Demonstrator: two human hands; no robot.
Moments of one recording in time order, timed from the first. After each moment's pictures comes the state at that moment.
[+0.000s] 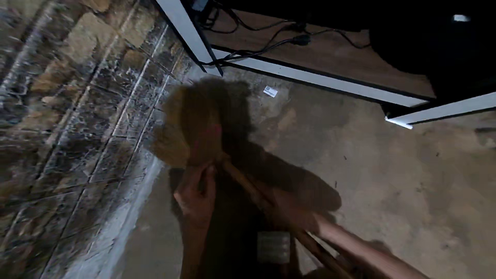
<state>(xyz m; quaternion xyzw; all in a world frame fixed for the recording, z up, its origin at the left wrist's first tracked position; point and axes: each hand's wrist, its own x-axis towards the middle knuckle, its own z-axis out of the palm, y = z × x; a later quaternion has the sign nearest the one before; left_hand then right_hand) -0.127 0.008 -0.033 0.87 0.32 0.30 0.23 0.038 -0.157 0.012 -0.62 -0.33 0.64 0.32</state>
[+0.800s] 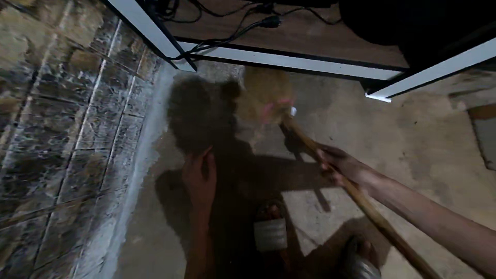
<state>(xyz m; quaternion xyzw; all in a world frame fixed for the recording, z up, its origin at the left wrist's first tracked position) -0.100 0.007 -0.077 0.88 0.31 0.24 0.26 0.134 -0.279 -0.017 -0.62 0.08 0.61 0.49</state>
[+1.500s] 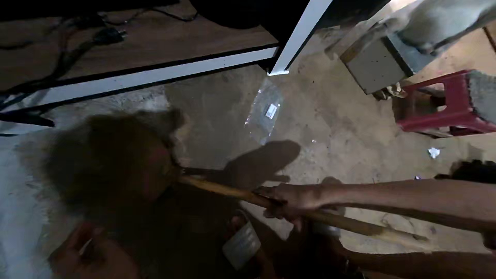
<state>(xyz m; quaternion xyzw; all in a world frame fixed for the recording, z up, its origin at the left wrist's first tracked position) -0.105 0.015 -0.074 0.86 0.34 0.22 0.30 0.071 -0.332 0.014 -0.61 -0.15 0.71 0.32</state>
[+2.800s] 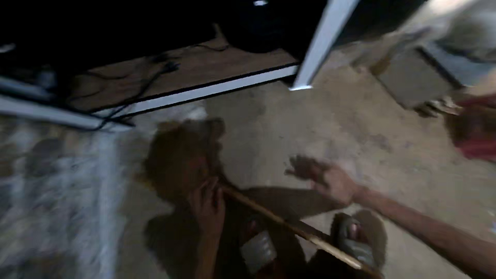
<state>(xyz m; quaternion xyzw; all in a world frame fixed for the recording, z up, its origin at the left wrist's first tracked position) -0.066 -0.088 -0.098 0.94 0.16 0.20 0.24 0.092 -0.446 -0.061 -0.87 -0.26 0.39 0.16</state>
